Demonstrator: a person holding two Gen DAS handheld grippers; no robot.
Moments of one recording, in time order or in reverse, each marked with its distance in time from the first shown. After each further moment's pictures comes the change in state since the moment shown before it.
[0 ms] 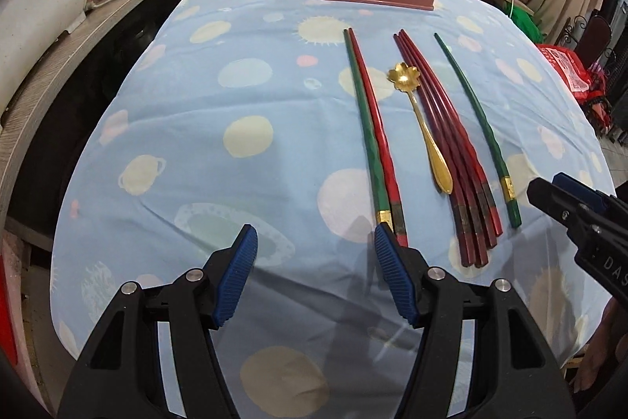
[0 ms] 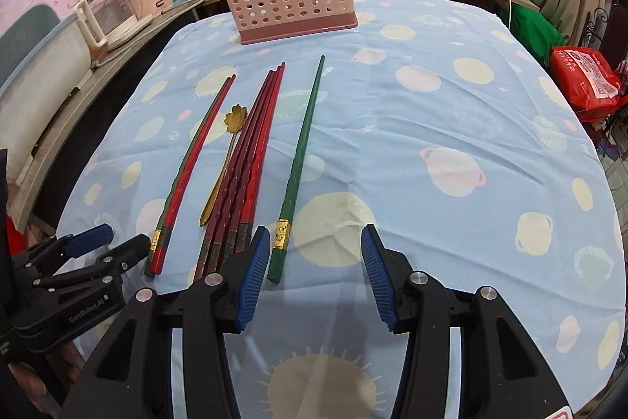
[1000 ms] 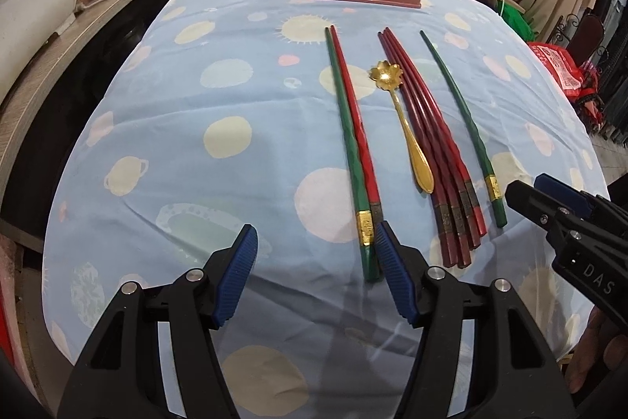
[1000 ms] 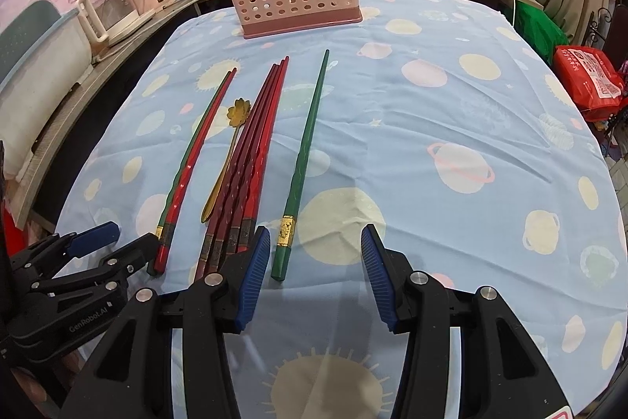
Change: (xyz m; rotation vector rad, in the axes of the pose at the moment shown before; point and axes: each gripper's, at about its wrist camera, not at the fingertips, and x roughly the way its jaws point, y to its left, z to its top) left arm 0.001 -0.005 0.002 0.000 0.009 -0.028; right arm 0.005 0.002 -0.001 -0.004 0.016 0.005
